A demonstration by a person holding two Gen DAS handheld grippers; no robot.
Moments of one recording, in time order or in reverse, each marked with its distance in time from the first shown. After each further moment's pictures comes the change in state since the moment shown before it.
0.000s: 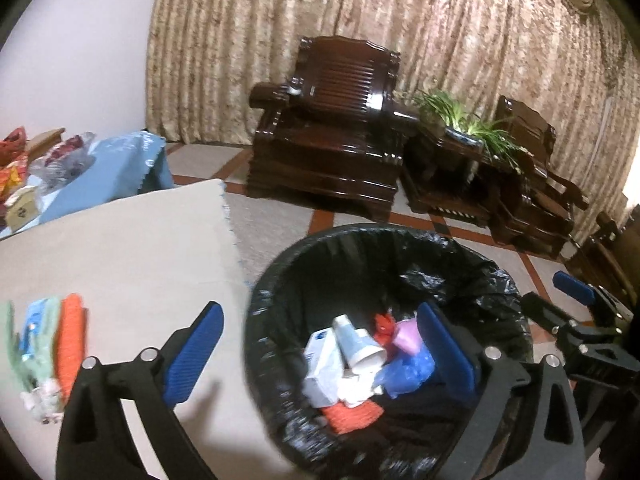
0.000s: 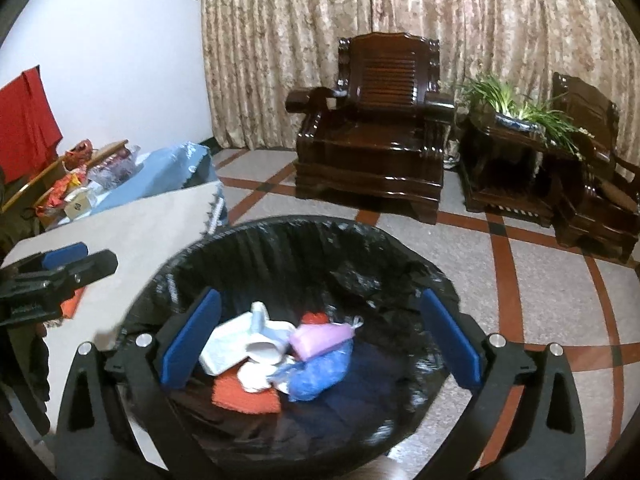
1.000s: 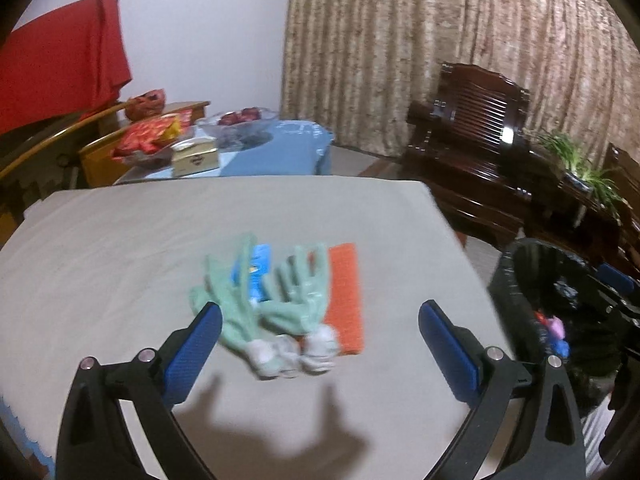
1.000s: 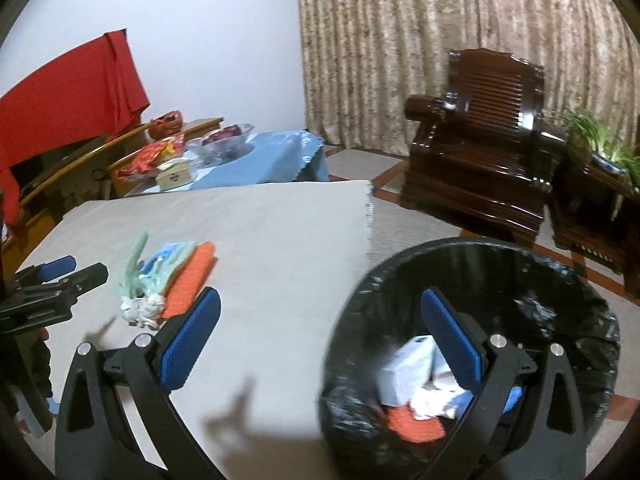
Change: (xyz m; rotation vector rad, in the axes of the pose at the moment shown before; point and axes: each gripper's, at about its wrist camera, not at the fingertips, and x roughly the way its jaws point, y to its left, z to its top) left arm -0.109 0.198 -0.072 -0.209 -0.047 0.390; right arm 0.019 0.202 0.004 -0.169 0.006 0.272
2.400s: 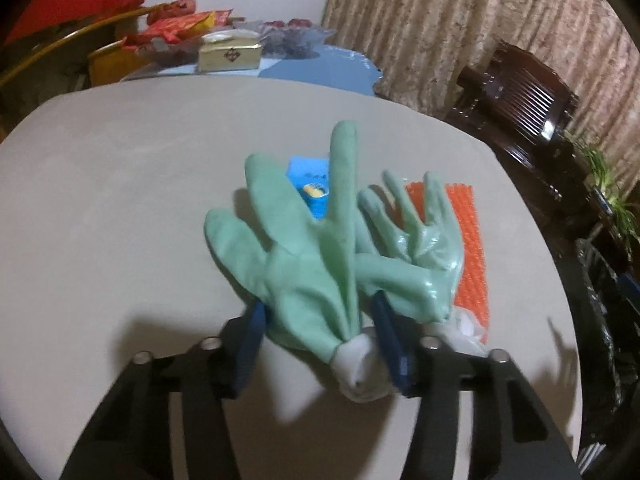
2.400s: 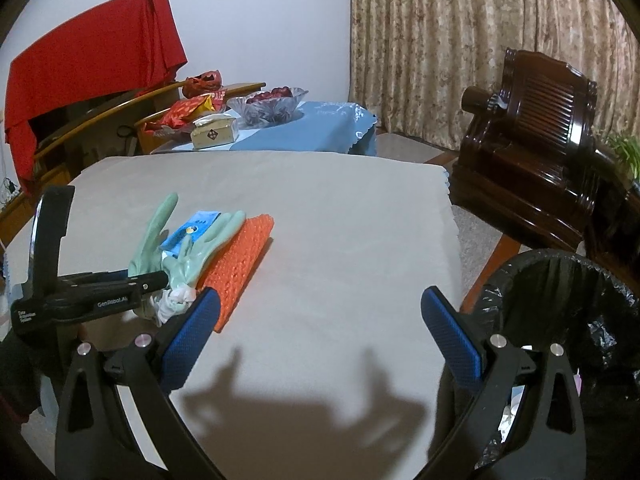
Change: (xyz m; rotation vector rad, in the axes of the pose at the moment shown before) left arm 0.101 0.075 -0.033 -0.165 0.225 -0.035; right arm 0.078 0.076 -0.003 -0.121 0.078 0.078
